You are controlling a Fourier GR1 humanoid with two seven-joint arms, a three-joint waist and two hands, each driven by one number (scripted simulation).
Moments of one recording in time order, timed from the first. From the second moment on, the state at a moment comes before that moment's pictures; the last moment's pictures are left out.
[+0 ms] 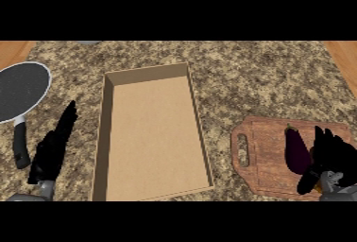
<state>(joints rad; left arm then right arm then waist) -0.02 0.43 -0.20 -1.51 0.06 0.30 0.06 -0.07 -0.47 0.22 -1.66 0.83 0.42 1.05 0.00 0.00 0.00</state>
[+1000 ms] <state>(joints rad) 0.00 0.35 -0.11 -1.52 -0.02 0.21 0.07 -0.03 -0.34 0.11 -1.56 1.01 0.42 0.95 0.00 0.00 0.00</state>
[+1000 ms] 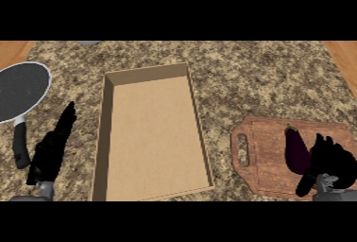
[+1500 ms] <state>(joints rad) 0.00 0.30 -0.07 -1.51 -0.07 0.17 0.07 0.01 -0.32 0.05 -1.53 1.05 0.41 0.89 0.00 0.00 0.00</state>
